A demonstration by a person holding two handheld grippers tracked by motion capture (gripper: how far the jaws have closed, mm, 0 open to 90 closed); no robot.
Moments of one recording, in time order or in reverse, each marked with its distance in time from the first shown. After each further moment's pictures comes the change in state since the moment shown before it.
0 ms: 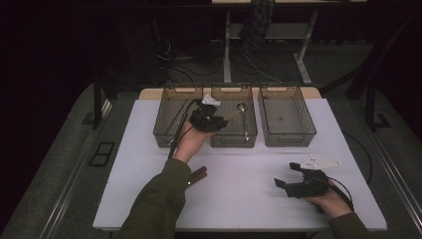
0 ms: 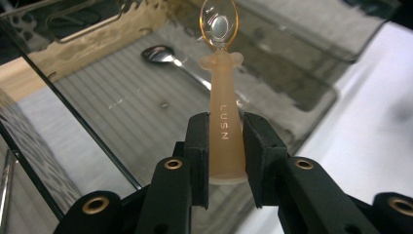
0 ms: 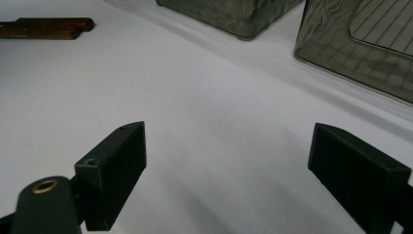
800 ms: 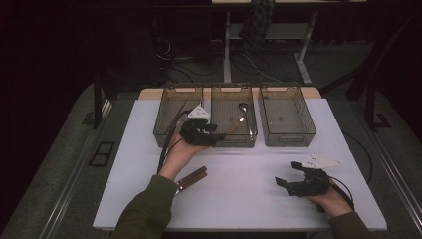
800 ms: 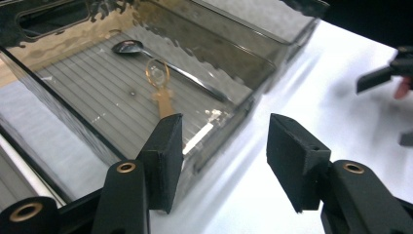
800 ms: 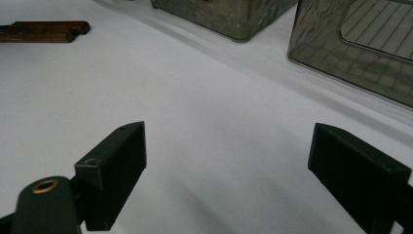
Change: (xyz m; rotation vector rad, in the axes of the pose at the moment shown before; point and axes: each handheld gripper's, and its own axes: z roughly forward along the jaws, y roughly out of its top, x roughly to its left) left arm -0.016 -0.041 -0.044 -0.096 -0.123 0.042; right arm -0.003 0.001 -0.001 -0.003 -0.007 0.009
